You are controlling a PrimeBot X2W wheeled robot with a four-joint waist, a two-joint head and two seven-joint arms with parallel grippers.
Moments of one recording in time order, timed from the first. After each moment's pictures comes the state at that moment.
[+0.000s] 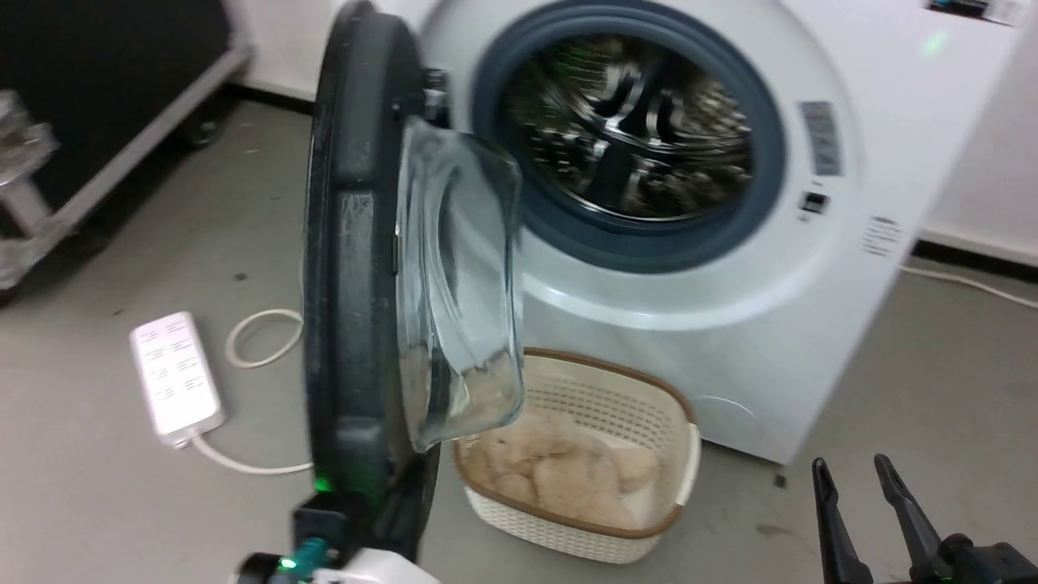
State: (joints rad) left arm 0.02 0.18 -0.39 0.00 -0.36 0.17 -0.02; right arm 0.16 -0.05 -0.03 0.01 0.18 0.13 -0.26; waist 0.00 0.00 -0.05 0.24
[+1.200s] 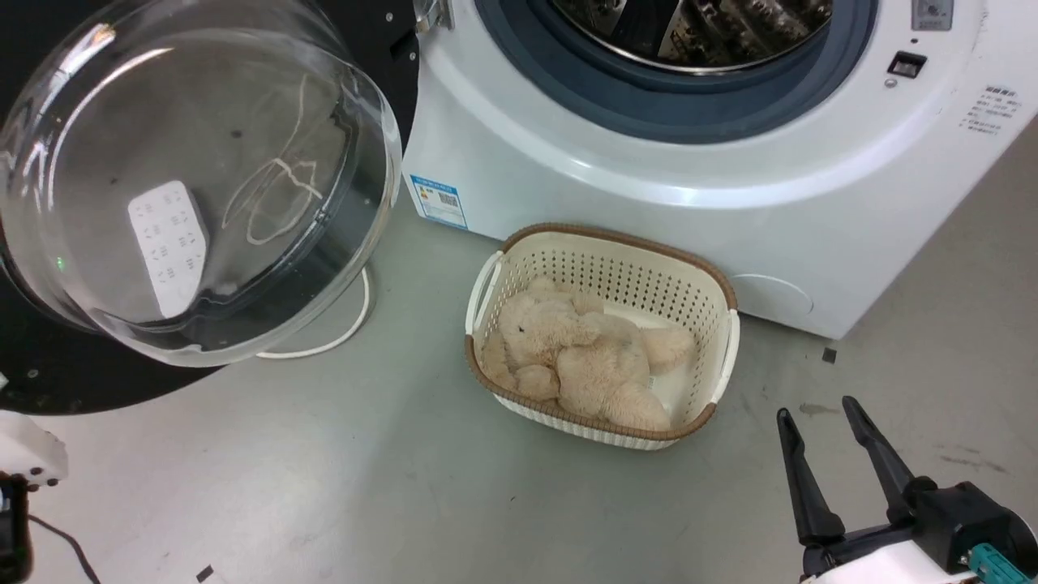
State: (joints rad) left arm -0.27 0.58 0.08 0.40 -0.53 0.11 -0.13; right arm 0.07 -0.07 0.04 -0.06 0.10 0.13 -0.17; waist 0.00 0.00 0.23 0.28
